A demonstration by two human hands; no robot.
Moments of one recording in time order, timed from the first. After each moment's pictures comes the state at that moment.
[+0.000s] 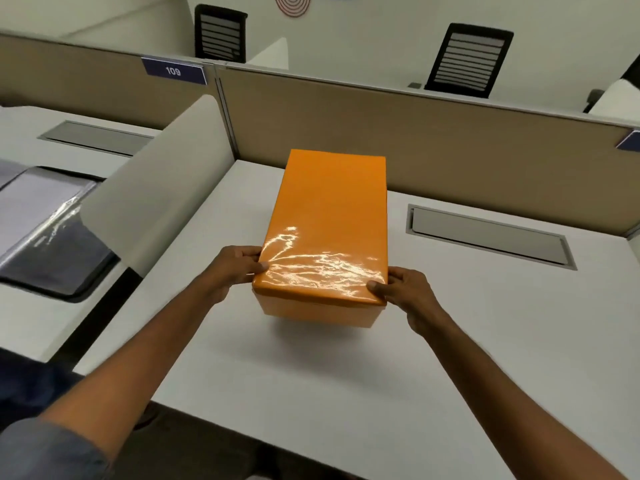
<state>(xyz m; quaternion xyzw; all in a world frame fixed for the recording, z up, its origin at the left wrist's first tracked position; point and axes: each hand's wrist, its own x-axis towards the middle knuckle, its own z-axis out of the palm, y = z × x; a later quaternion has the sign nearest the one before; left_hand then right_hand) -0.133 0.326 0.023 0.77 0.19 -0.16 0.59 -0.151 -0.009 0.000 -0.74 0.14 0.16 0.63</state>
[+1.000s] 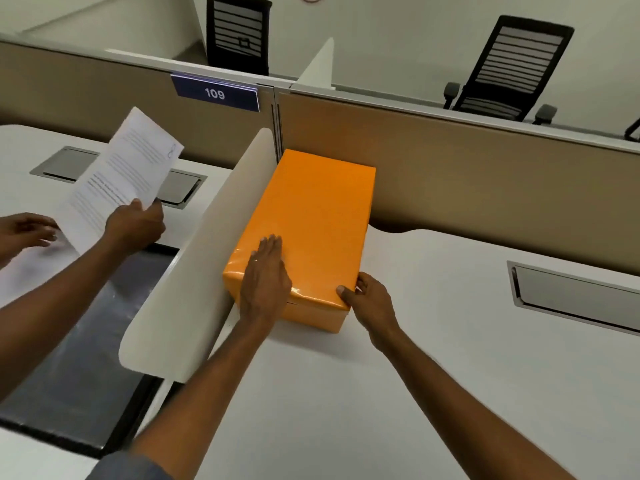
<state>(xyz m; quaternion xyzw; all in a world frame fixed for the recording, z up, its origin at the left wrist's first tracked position) 0.102 0.505 -0.045 0.96 0.06 0.10 0.26 0.079 0.304 -0.037 -0.78 0.12 0.14 0.60</state>
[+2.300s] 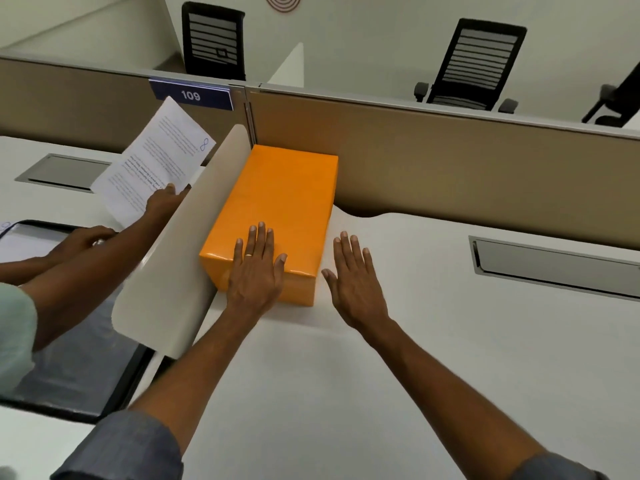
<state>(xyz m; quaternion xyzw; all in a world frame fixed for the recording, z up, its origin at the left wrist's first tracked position) 0.059 0.486 -0.041 0.99 -0.03 0.07 0.10 0.035 0.271 -0.043 -0.98 -0.11 -0.03 0.16</state>
